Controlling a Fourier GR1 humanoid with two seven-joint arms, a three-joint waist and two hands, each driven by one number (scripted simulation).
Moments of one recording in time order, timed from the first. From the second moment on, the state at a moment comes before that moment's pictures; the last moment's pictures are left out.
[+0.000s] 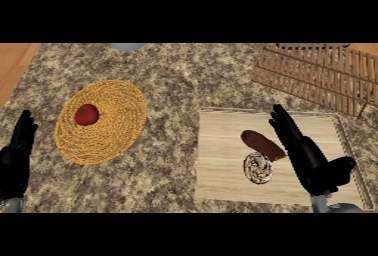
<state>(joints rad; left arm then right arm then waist) 0.04 0.58 -0.14 -1.43 0.26 0.42 -0.14 -0.04 -0.35 0.31 -1.64 -0.28 -0.14 0.03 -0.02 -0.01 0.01</state>
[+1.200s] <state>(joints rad) -0.22 0.38 -0.36 -1.44 0.21 0.27 -0.03 -0.46 -0.53 0.06 -0.98 -0.23 0.27 -0.52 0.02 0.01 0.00</state>
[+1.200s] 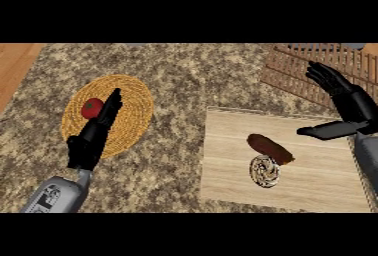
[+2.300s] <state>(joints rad) -0.19 0.35 -0.32 -1.43 0.17 0.26 -0.01 -0.51 -0.82 0.34 -1.52 0.17 0.49 -0.09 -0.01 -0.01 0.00</state>
